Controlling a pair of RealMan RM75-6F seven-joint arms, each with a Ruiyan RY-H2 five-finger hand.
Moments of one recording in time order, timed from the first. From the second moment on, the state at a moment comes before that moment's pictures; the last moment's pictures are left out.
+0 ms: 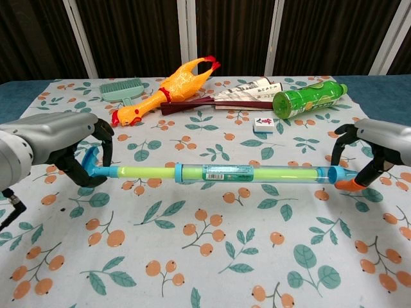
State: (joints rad) left arm -0.68 -1.64 -0.16 -1.89 0.68 1.43 0.94; right arm 0.60 -1.49 0.18 -1.79 -0.63 1.24 -0.59
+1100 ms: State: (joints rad) left arm -0.63 -1.47 -0.14 -1.87 0.68 1.35 0.83; right arm 0.59 -1.42 0.21 -1.75 -0.59 1.24 -0.59
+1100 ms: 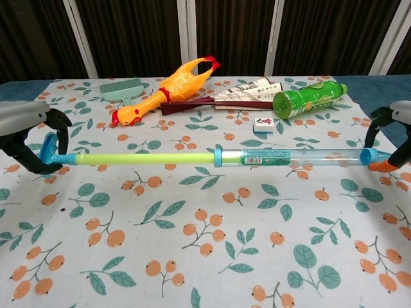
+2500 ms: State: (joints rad) left arm -0.66 -1.35 -0.12 -1.96 0.66 1.33 0.84; right arm 0.58 -1.34 0.24 -1.75 -0.54 1.21 -0.56
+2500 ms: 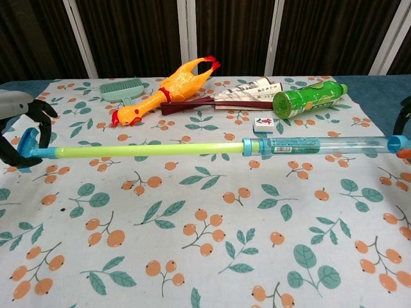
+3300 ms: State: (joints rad) left arm -0.53 -1.23 -0.05 -2.03 1.01 1.35 0.52; right arm 0.45 -1.15 0.16 -1.90 -0.81 1.21 -0.36
